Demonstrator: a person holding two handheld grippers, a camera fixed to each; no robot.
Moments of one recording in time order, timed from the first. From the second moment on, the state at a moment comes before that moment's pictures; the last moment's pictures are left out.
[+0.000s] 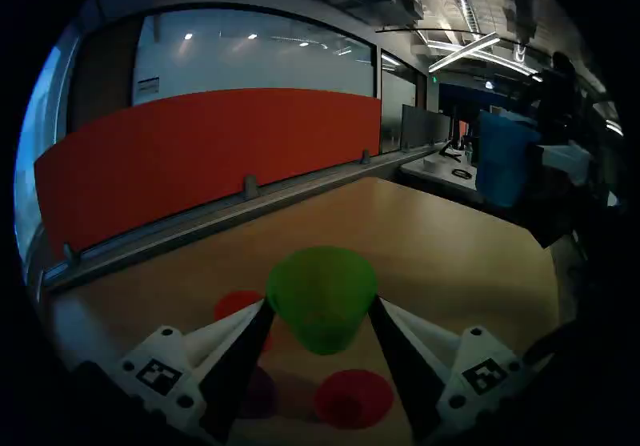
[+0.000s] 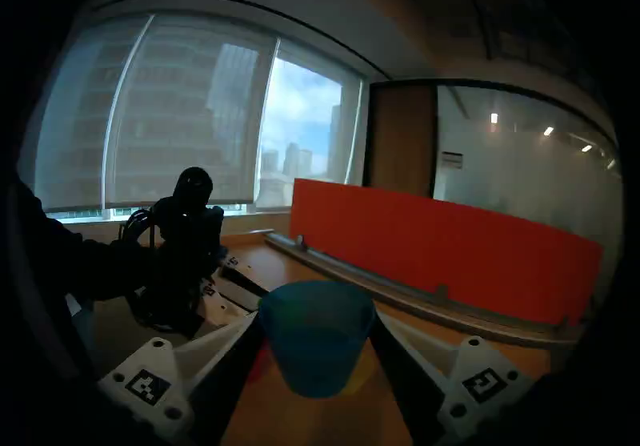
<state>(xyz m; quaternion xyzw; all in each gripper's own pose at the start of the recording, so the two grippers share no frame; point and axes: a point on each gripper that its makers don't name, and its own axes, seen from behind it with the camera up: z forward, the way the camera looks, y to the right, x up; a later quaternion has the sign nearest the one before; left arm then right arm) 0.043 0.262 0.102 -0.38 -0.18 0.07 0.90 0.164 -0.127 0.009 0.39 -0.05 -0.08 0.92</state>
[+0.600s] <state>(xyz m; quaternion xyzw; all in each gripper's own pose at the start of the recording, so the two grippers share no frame) 0.078 0.235 0.087 -0.38 -0.13 0.05 0.92 0.173 -0.153 0.001 0.40 -0.05 -0.08 0.91</state>
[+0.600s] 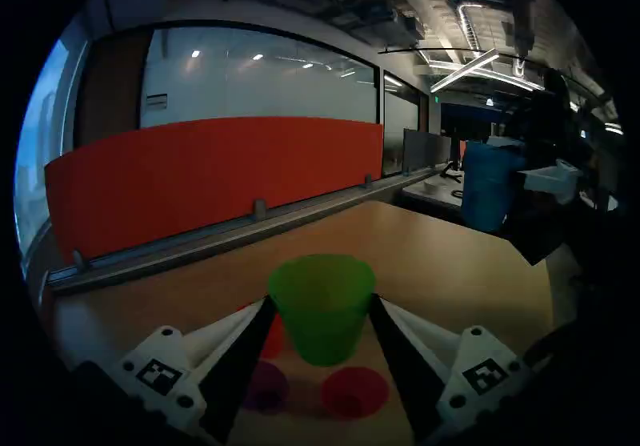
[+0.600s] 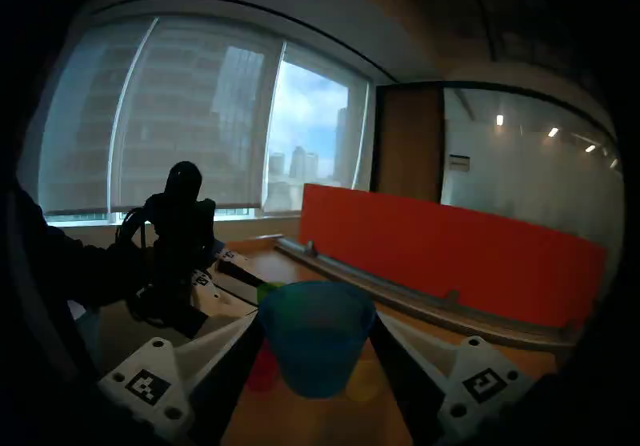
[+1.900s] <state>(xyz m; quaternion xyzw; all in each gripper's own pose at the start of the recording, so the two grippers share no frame) 0.116 0.212 0.042 -0.40 -0.03 0.00 0.92 0.184 -0.190 -0.002 0.42 -0.04 -0.09 0.90</state>
